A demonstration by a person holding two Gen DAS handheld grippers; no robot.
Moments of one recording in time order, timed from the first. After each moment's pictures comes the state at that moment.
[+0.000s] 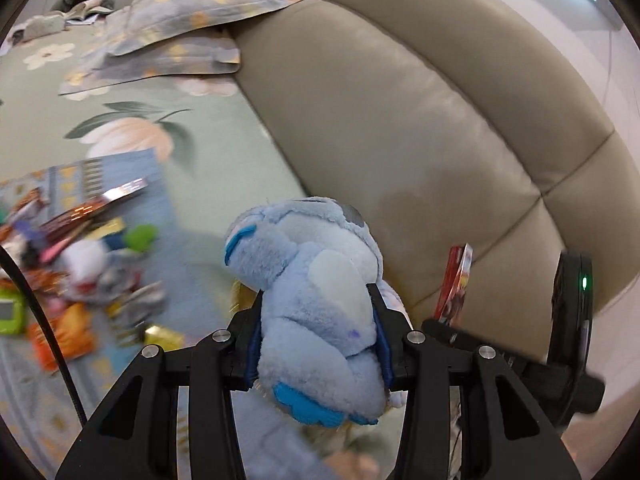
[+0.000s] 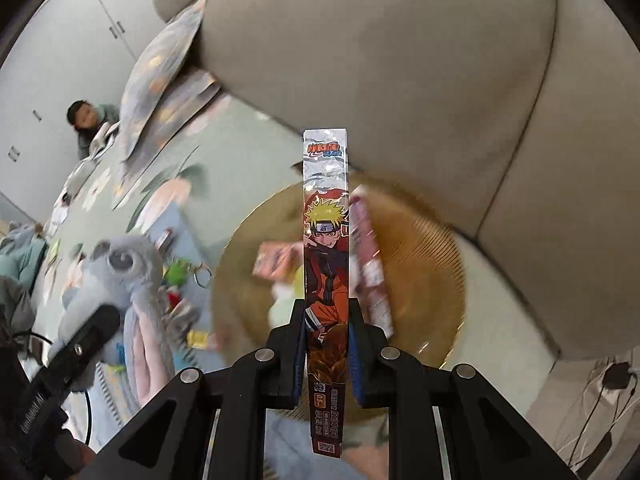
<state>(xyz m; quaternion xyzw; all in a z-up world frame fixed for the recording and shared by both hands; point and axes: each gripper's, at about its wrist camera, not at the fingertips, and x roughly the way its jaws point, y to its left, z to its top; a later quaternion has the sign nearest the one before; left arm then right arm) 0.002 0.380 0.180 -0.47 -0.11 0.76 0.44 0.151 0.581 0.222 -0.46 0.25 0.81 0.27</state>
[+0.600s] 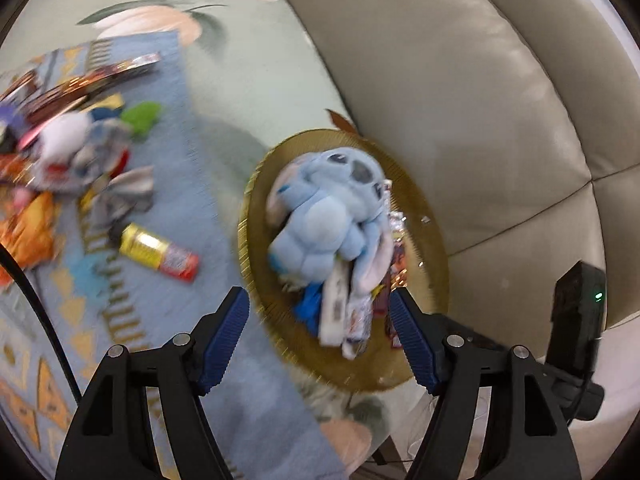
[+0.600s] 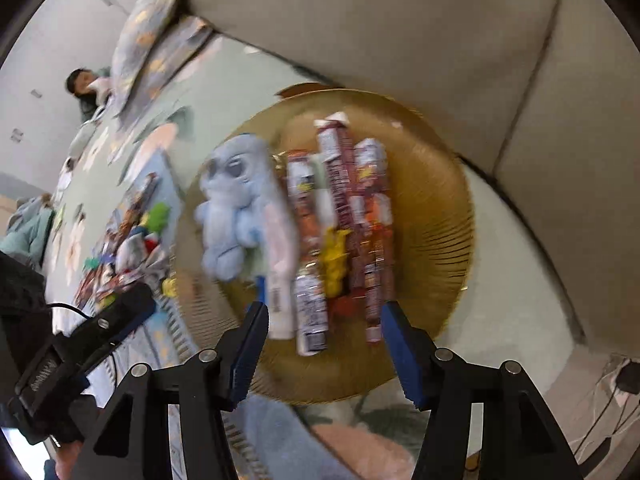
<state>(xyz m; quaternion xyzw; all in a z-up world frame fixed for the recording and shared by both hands) 0.025 0.373 0.110 -0.60 -0.11 0.69 0.39 0.171 0.589 0.166 -0.53 0.30 0.77 0.18</state>
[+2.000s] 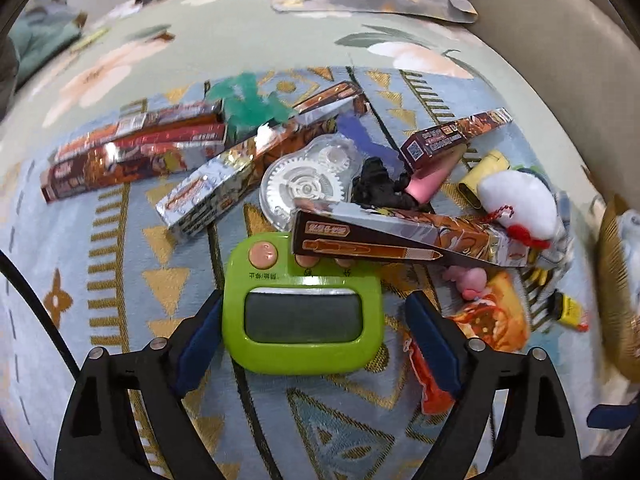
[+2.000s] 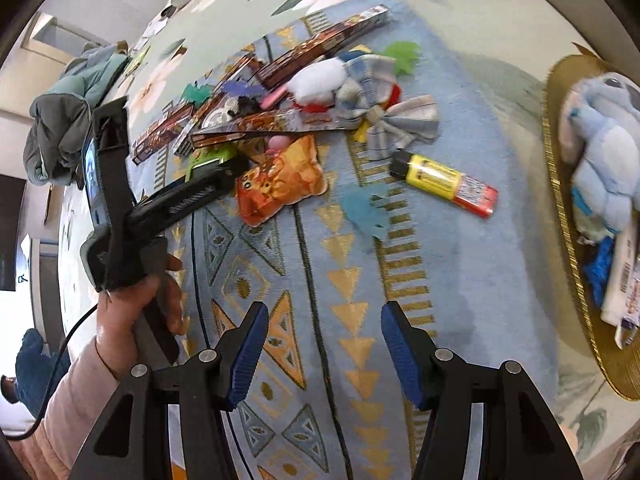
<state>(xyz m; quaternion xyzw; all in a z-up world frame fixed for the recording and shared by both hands) -0.113 0.190 0.015 -0.53 0.05 0.83 0.18 0.047 0.369 0.099 -0.63 0.22 0.74 -0.02</state>
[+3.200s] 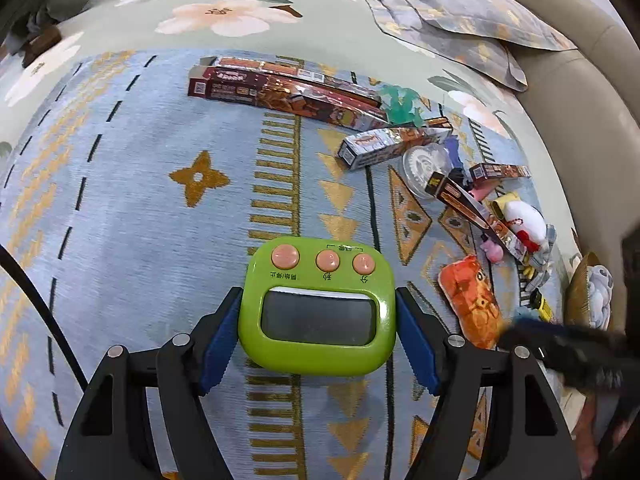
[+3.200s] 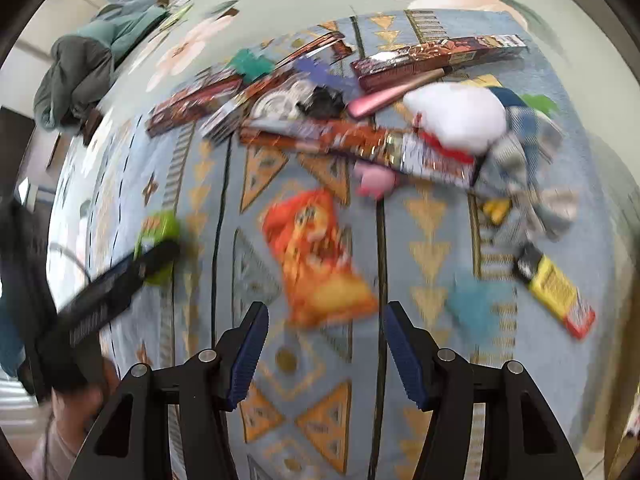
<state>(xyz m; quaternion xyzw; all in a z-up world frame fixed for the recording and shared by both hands) -0.075 0.070 0.035 -0.56 -0.09 0.82 0.12 -0.026 0.309 0.075 -0.64 0.13 0.75 -0.08</state>
